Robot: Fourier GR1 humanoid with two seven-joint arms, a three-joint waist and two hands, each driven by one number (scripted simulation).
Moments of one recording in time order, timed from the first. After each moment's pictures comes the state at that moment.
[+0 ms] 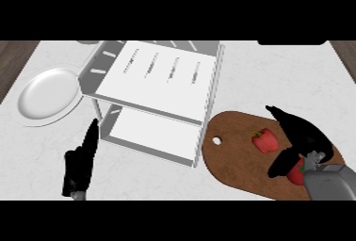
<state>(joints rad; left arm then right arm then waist) 0.06 0.15 -0.14 -1.39 0.00 0.25 0.00 -0.20 -0.32 0.14 -1.62 0.65 0.52 0.66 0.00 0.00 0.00</state>
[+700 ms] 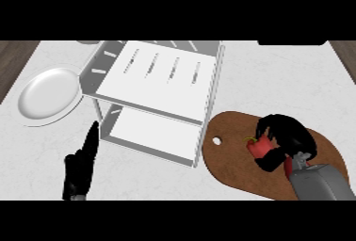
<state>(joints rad) 0.09 0.12 -0.12 -1.42 -0.03 0.23 0.00 -0.20 -0.29 0.19 -1.51 0.82 0.37 0.44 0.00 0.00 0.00</state>
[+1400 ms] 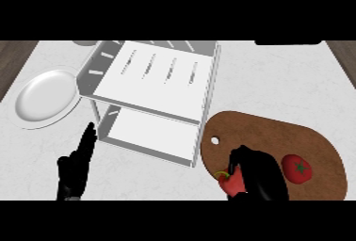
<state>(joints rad) 0.10 0.13 -0.09 -1.42 -0.03 0.20 -0.01 0.06 -0.11 0.47 -1.85 1.07 0.25 0.67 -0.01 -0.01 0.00</state>
